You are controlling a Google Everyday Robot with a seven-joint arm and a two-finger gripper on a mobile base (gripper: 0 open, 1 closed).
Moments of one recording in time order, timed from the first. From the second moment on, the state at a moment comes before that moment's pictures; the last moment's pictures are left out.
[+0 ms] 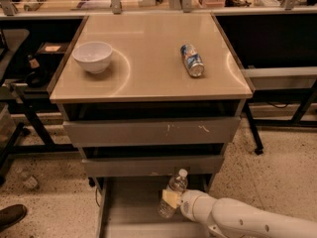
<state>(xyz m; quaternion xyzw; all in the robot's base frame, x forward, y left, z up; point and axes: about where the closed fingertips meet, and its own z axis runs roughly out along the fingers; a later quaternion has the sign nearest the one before) 0.464 -0.054 0.471 -0.07 0.89 0.28 0.35</state>
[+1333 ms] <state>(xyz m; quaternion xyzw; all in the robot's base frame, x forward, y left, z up) 0.454 -0.033 0.364 0.02 0.91 0.23 0.35</state>
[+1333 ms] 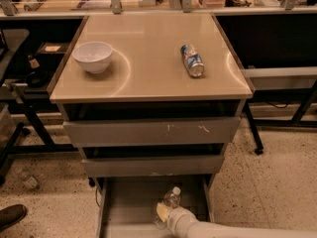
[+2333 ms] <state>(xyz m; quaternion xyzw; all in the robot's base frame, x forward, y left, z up) 0.473 -0.035 0.326 0.11 0.89 0.24 0.38</state>
